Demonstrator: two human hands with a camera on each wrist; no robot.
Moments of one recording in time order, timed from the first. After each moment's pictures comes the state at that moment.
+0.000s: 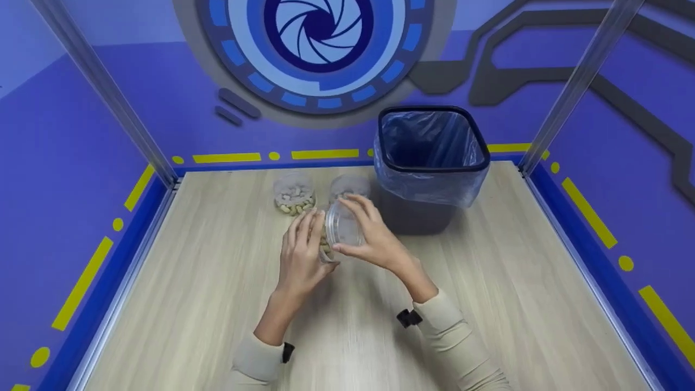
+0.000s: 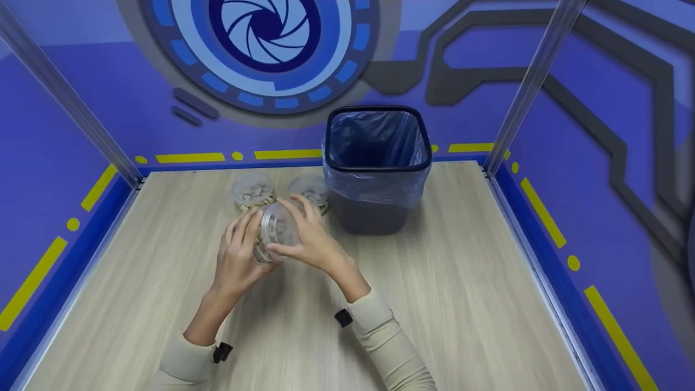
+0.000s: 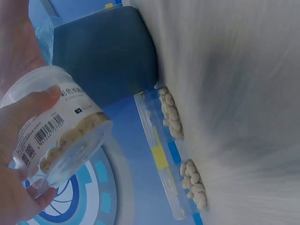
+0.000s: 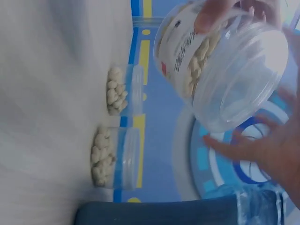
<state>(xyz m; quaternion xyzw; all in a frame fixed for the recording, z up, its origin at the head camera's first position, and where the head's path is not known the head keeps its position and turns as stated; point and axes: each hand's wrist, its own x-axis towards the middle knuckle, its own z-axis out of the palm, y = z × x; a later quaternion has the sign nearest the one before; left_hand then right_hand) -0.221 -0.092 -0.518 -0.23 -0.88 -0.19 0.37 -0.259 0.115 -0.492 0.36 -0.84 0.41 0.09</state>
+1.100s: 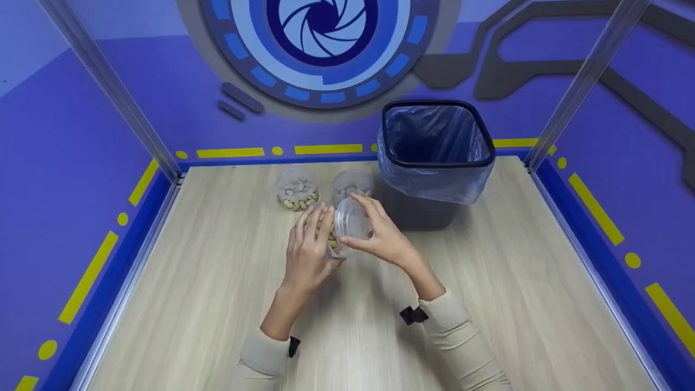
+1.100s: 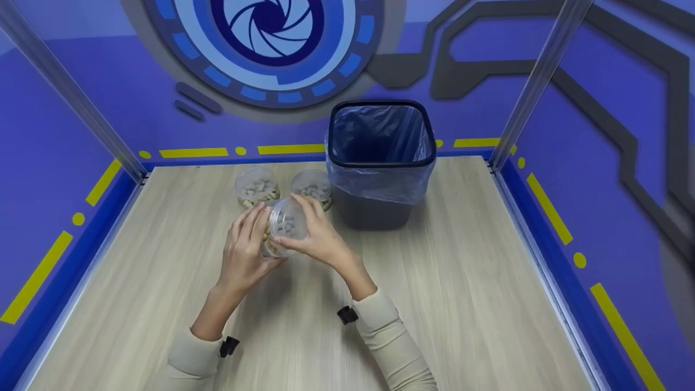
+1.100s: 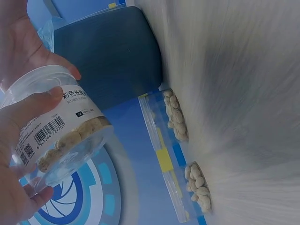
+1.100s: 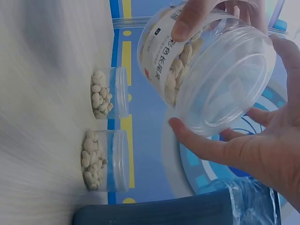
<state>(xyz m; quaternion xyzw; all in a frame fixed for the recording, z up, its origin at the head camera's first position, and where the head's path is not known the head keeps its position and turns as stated) -0.219 -0.087 -0.516 -0.24 -0.88 -0.18 0.37 -0.254 0.119 -0.488 0.28 -0.84 0.46 0.05</state>
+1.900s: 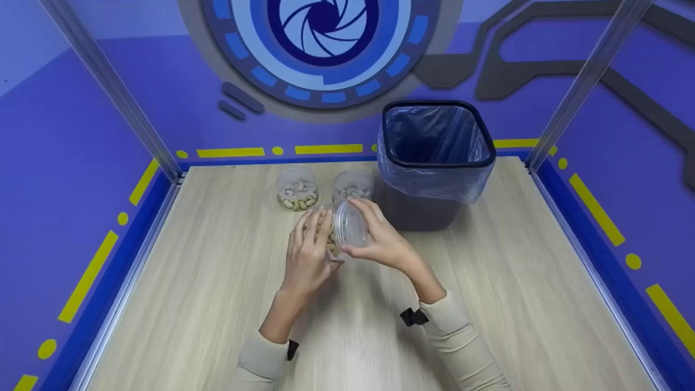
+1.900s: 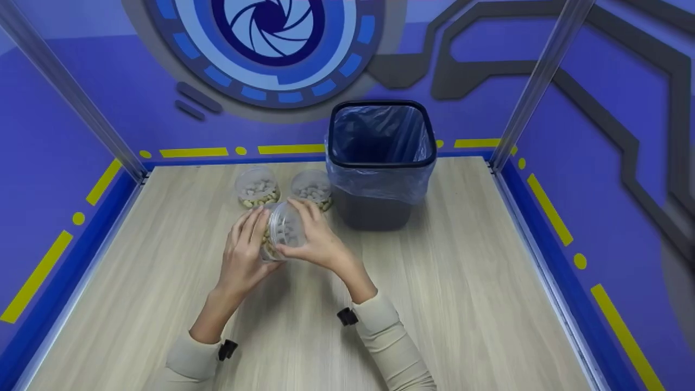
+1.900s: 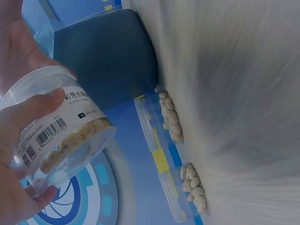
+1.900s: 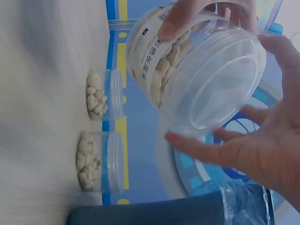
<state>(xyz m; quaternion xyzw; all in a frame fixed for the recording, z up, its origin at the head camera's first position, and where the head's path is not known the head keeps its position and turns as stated) -0.215 -0.087 -0.522 -0.24 -0.88 -0.18 0.36 -0.248 0.121 -0.487 0.31 -0.84 0.44 0.03</state>
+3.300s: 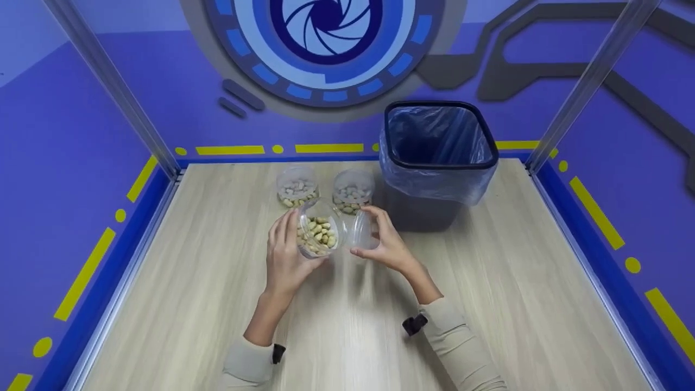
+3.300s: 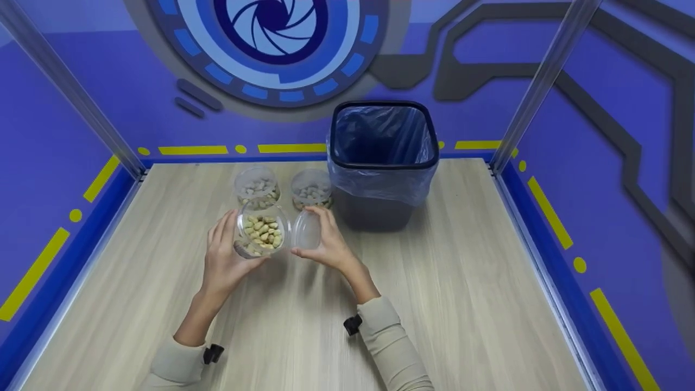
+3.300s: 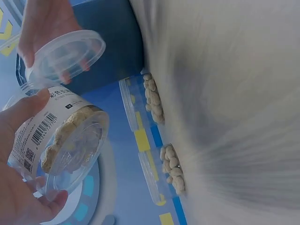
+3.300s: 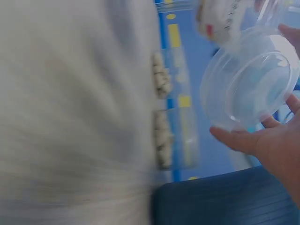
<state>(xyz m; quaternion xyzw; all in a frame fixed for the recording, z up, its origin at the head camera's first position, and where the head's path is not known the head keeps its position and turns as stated) -0.217 -0.120 -0.534 -0.14 -0.87 -0.32 0.35 -0.272 0.130 -0.558 0.25 -0.78 0.57 0.04</state>
